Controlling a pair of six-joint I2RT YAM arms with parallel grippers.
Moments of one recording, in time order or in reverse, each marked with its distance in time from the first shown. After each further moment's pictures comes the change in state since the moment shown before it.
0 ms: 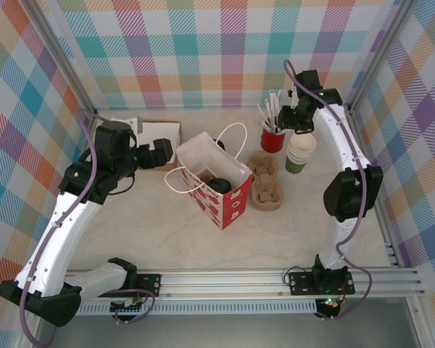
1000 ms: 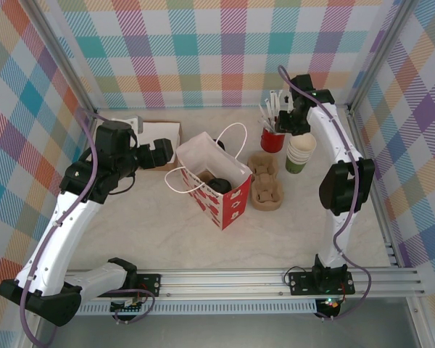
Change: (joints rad) left arm 0.000 0.004 0.000 0.000 0.000 0.000; right arm 0.003 0.080 0.028 -0.028 0.021 -0.004
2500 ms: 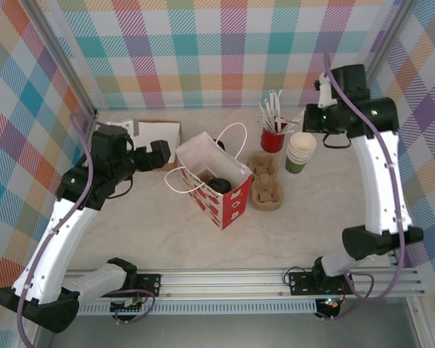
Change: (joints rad) left arm 0.001 -0.063 -0.047 0.026 -0.023 -0.025; right arm 0.023 -0.513 0.074 -0.267 -0.009 -0.005
